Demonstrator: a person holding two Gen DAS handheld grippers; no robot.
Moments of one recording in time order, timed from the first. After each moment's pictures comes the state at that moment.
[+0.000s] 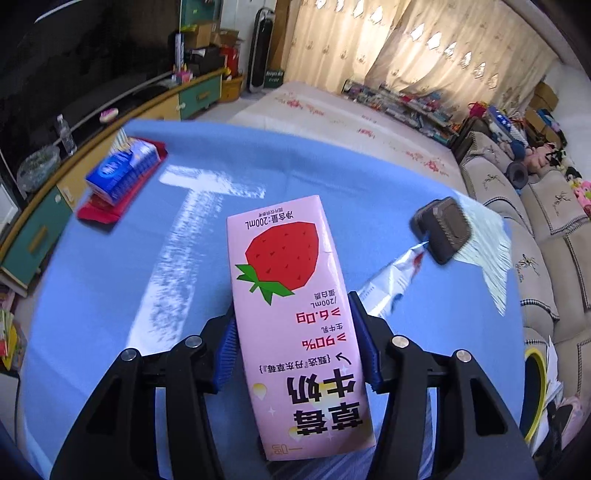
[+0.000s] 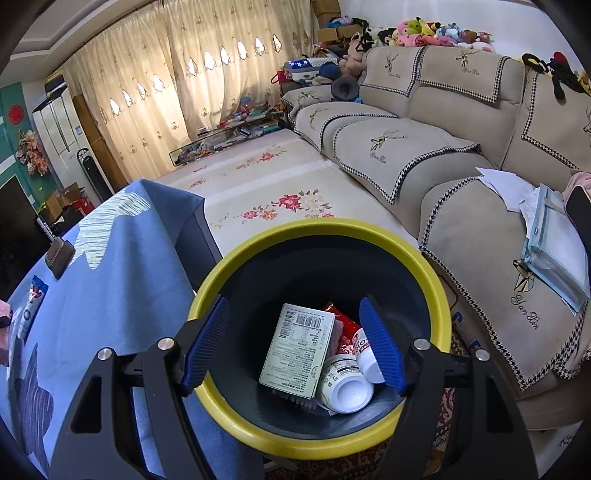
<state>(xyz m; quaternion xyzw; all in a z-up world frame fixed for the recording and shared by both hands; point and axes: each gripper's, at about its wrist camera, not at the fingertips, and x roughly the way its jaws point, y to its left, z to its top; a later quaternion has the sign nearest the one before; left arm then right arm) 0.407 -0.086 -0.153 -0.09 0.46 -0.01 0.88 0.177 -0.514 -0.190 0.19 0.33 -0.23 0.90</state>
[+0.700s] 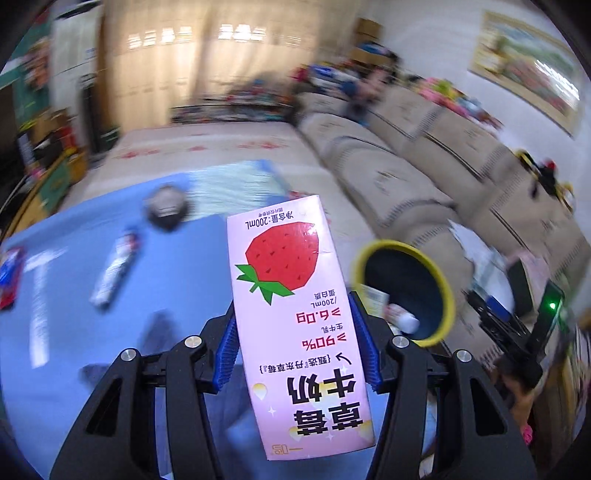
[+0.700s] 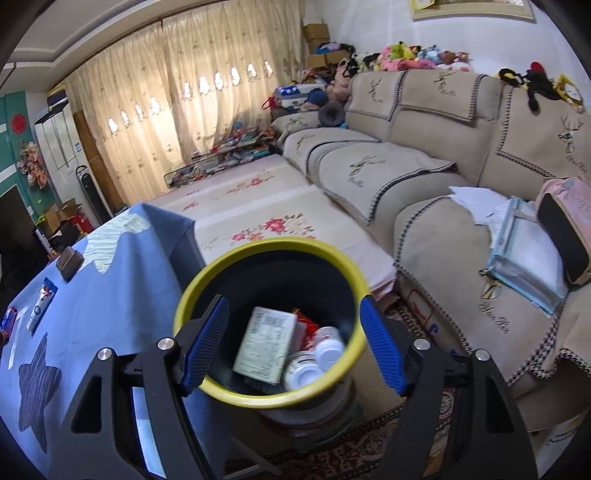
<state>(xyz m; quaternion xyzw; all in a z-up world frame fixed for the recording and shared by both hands) 0.246 -0.294 -0.071 0.05 0.41 -0.31 0.86 0.095 -0.522 -0.156 0.18 0.28 -0.26 0.90</state>
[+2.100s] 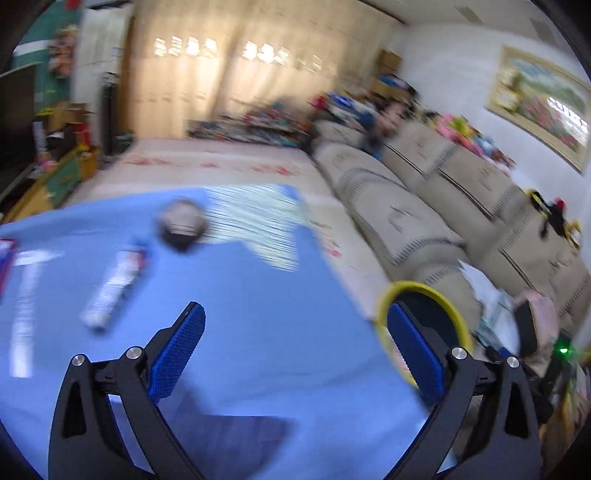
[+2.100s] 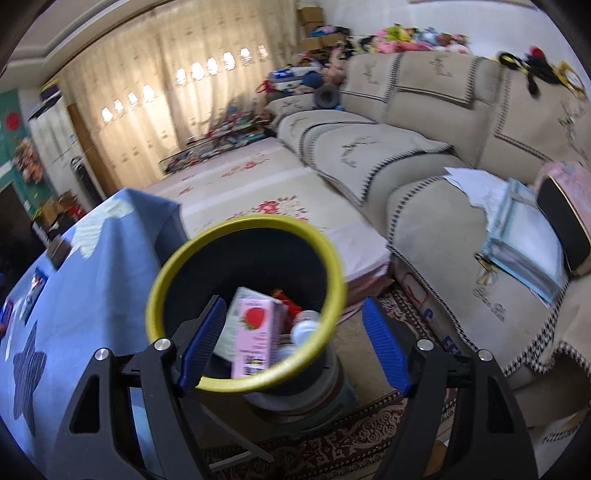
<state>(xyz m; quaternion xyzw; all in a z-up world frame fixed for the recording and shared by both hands) 0.309 -0.229 -0.097 -0.02 0.36 -0.26 0.90 0.096 -0.536 -0.175 0.18 0.32 -0.24 0.90</state>
